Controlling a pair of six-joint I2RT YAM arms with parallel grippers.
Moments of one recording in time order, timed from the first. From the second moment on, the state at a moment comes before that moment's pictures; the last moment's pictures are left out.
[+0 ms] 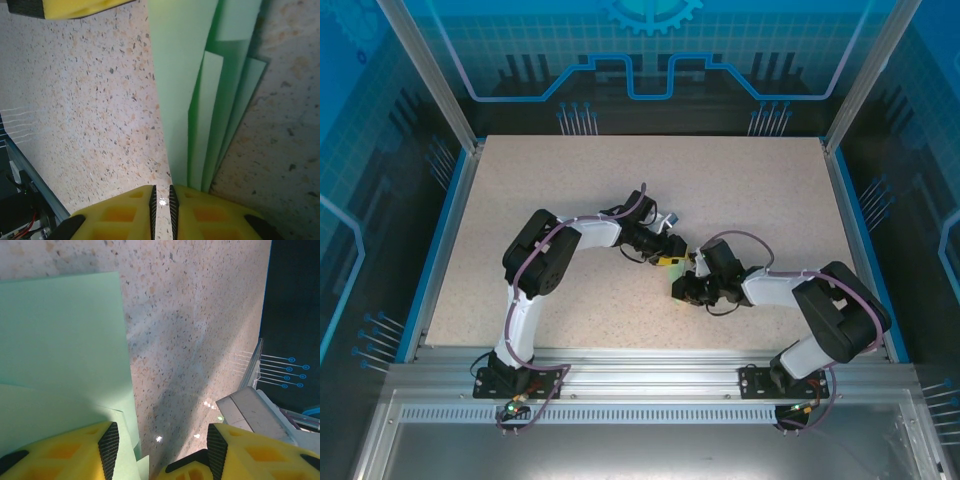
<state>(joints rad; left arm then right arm) -0.55 2.16 1.34 -0.16 0.87 -0.63 0.55 1.53 0.51 0.05 -0.50 0.81</state>
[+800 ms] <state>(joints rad) -0.55 2.16 1.34 -0.19 0.89 -0.63 0.56 1.42 0.44 -0.01 -0.52 0.80</state>
